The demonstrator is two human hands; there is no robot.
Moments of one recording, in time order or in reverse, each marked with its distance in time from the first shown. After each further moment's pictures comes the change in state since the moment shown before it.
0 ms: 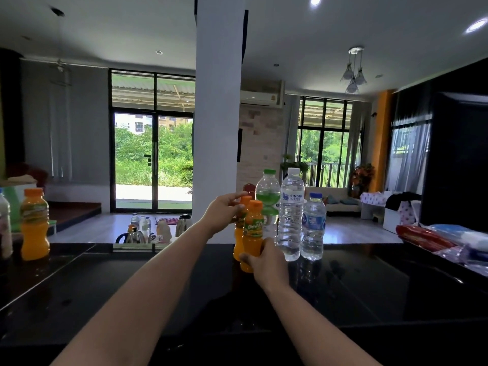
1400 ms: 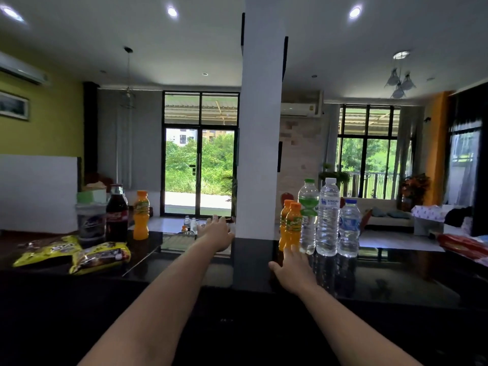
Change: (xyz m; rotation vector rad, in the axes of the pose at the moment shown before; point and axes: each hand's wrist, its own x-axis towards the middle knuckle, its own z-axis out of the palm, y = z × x) left_hand -0.141 0.012 -0.096 1.068 0.069 -0.396; right_hand -0.077 -0.034 0.001 -0.434 -0.240 -0.144
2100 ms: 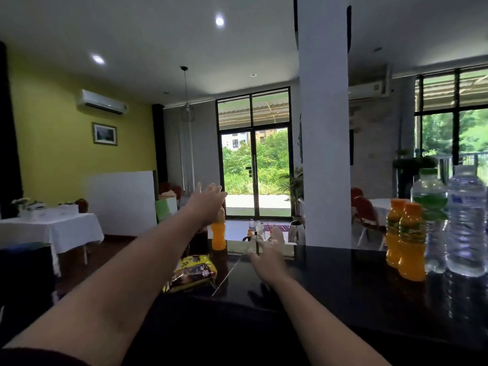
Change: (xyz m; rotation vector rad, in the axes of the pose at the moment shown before) left_hand 0.044 -0.214 -0.118 0.620 0.150 0.104; right_hand 0.052 -0.238 0.136 0.504 -0.158 -0.210
